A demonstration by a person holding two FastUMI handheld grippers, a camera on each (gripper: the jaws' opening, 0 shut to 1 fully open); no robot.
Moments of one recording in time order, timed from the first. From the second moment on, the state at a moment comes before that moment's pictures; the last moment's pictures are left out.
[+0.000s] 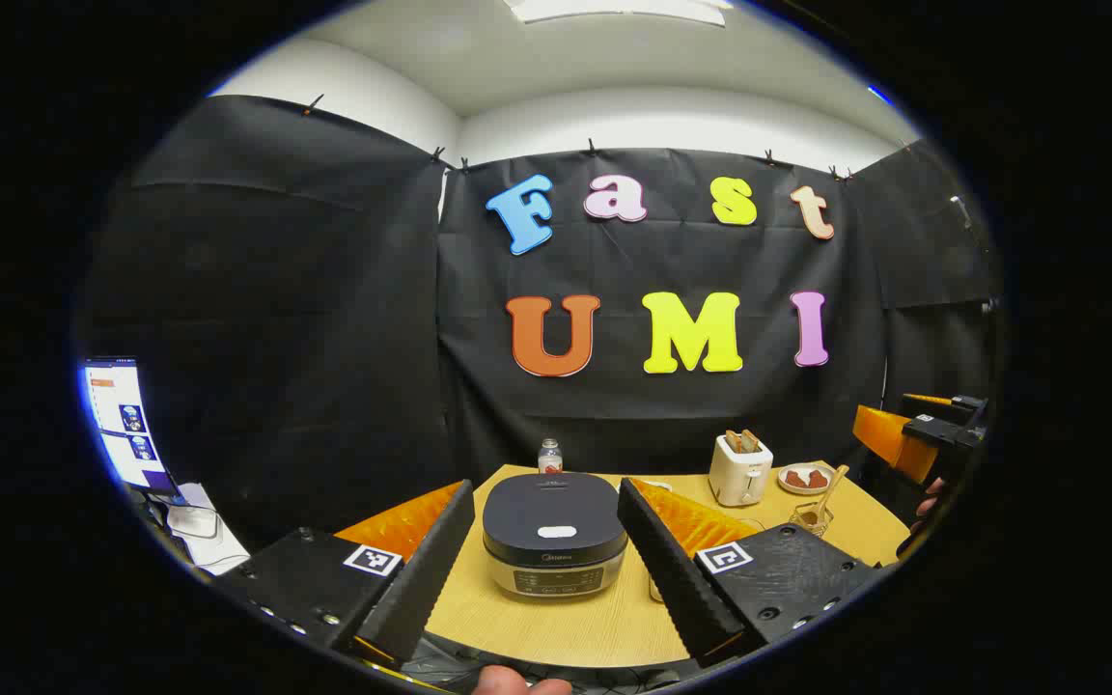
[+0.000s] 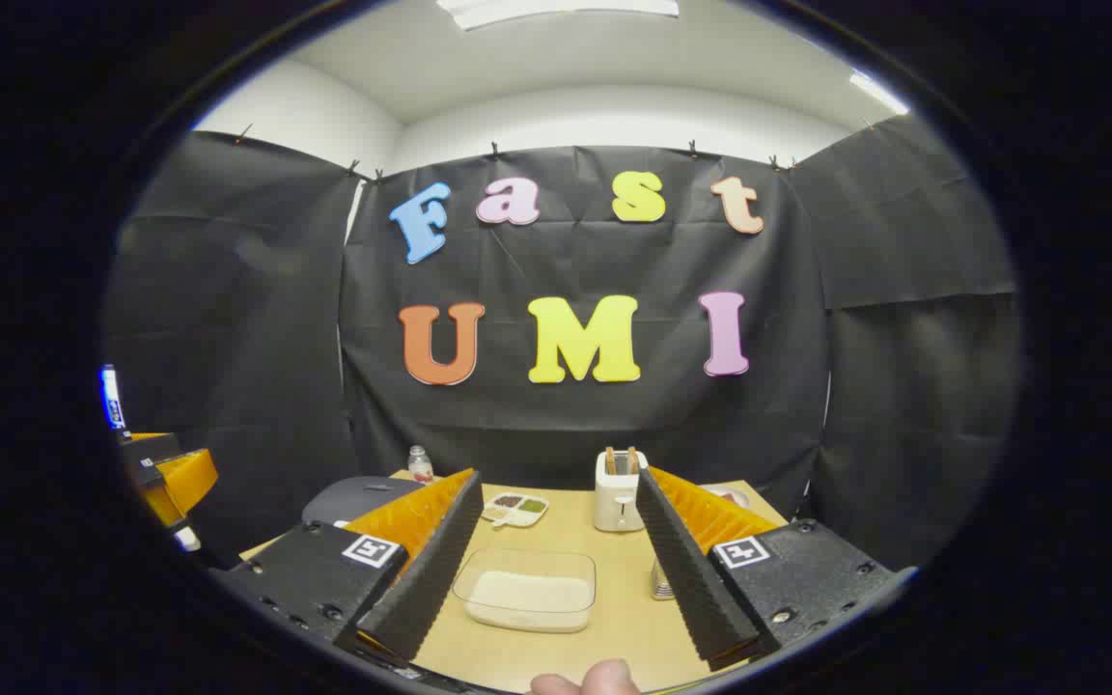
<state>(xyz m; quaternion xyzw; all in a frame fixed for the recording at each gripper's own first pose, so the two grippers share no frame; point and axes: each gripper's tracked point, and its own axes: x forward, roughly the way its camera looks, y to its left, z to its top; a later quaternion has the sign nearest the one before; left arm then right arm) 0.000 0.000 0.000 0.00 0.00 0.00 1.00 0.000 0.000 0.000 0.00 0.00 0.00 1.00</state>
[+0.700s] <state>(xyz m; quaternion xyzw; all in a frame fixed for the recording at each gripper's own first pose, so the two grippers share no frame) -0.008 0.021 0.005 -0.02 0.00 0.01 1.00 -0.001 0.016 0.003 0.00 0.00 0.01 1.00</state>
